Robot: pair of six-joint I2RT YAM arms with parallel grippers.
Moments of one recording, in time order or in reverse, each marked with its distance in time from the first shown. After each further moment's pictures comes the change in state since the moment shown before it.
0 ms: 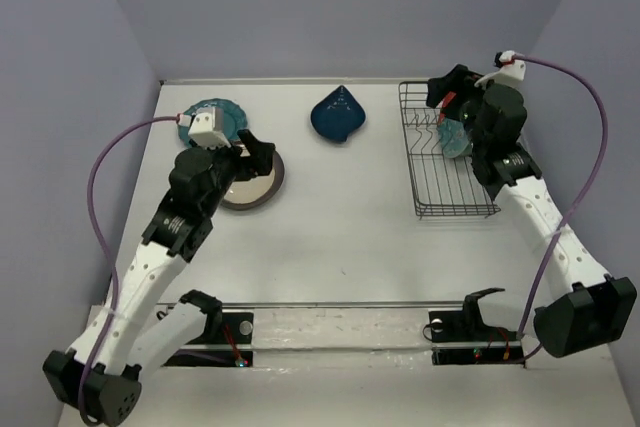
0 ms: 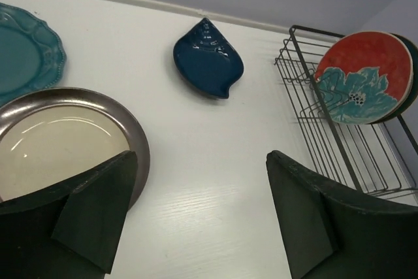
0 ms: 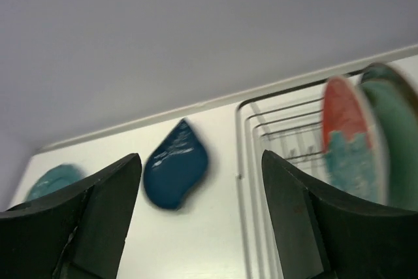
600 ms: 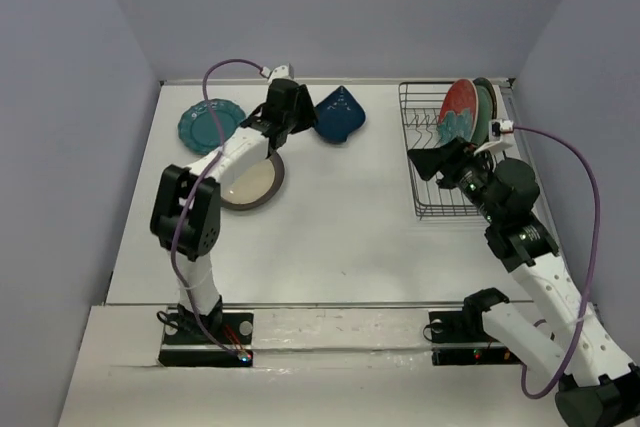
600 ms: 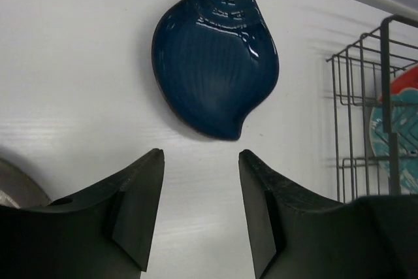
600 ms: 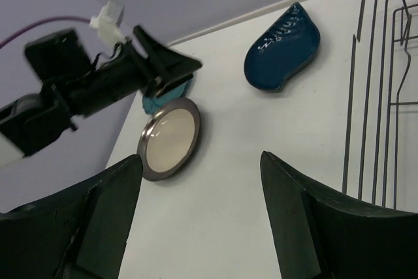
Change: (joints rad) left arm -0.025 1.008 0.533 0.086 0.022 -0.198; right arm 0.121 -0.478 -0.422 -0.092 -0.373 0.278
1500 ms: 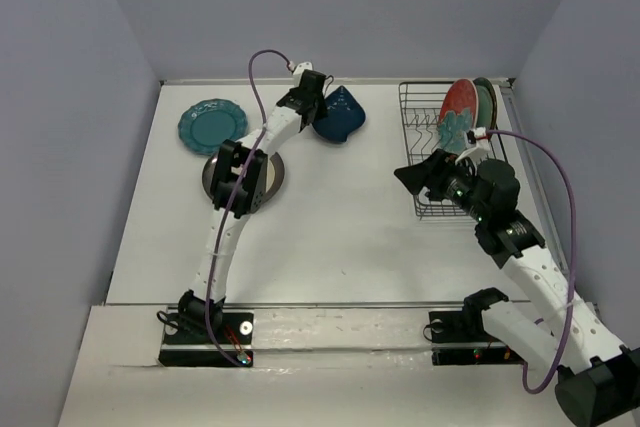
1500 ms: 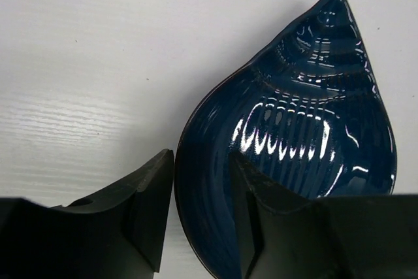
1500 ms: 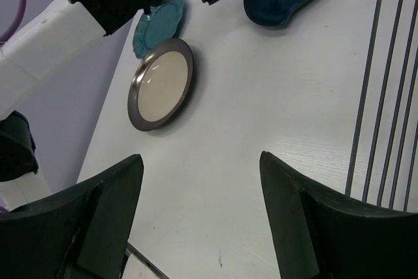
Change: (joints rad) left arm -0.005 0.719 0.817 -0.264 -0.184 0.084; right arm 0.005 0.019 -0.093 -0.025 -0.139 -0.006
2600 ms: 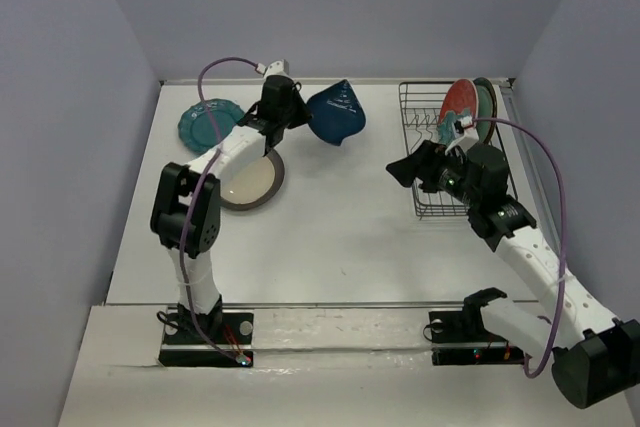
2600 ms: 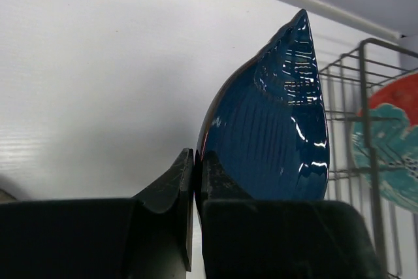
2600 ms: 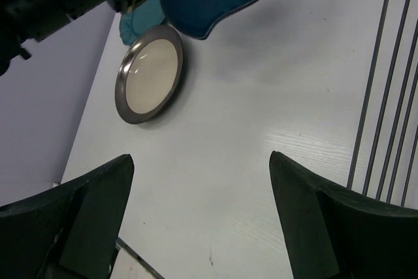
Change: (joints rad) left arm 0.022 -0.529 -0.658 0.330 0.199 -0.097; right arm 0.000 0.113 0.051 -0.008 -0.026 -0.047
